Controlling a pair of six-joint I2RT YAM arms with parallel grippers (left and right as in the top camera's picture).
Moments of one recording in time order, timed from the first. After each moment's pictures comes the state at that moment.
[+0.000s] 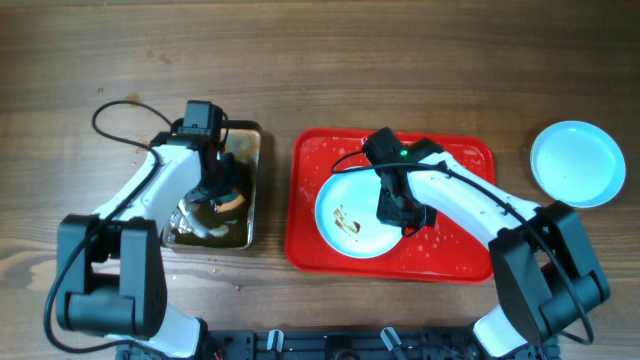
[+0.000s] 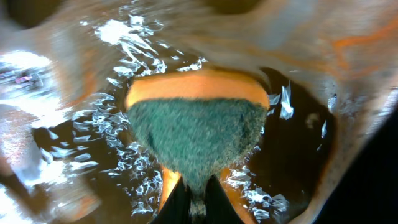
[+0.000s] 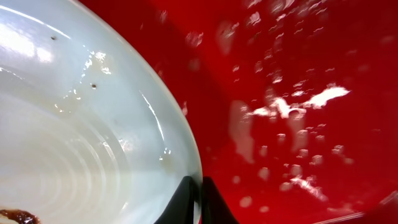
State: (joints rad) left arm -0.11 1.72 0.99 -0.71 -0.01 -0.43; right arm 0.52 1.75 1.02 -0.97 0.08 0.72
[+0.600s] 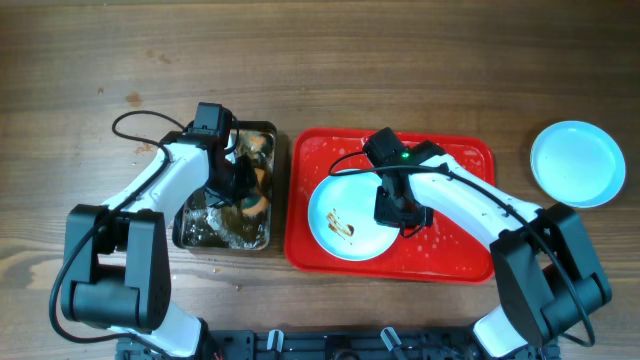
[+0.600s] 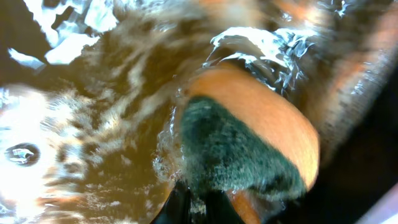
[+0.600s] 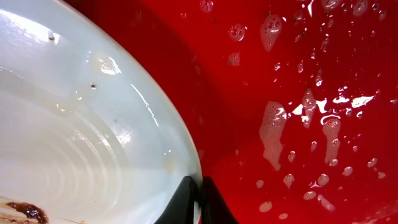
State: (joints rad) left arm -0.14 1.75 0.99 -0.73 0.18 -0.51; right arm 0.51 1.74 1.01 -0.94 0.03 0.67
